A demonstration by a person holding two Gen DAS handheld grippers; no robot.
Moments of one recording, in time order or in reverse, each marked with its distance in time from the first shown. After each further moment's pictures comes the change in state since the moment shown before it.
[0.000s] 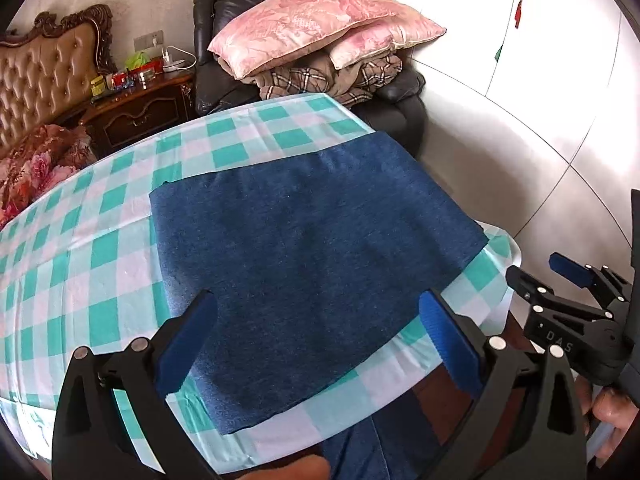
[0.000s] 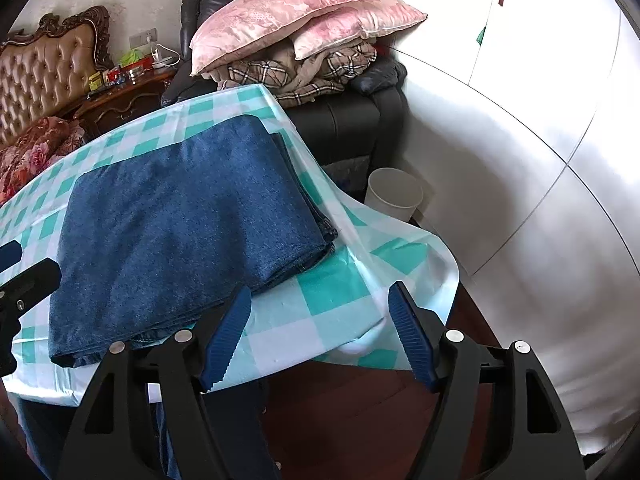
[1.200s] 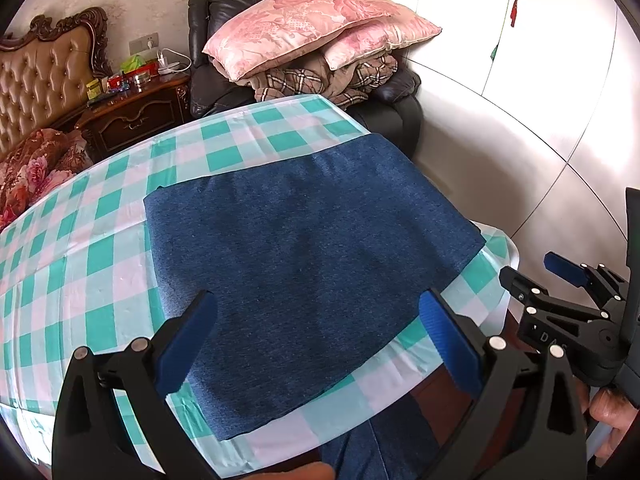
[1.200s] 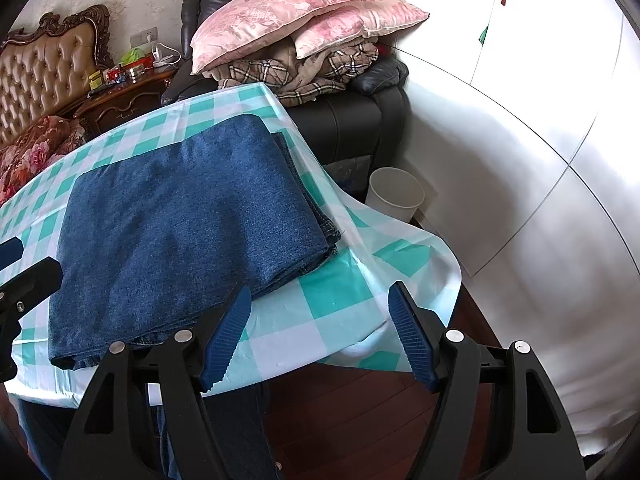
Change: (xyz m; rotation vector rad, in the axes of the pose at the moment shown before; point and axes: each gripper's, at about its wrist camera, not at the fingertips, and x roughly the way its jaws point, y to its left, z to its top) left arm 0.004 -0.003 0.002 0.014 -0.005 -0.005; right arm 0.004 0.000 0.002 -0.001 0.005 0.002
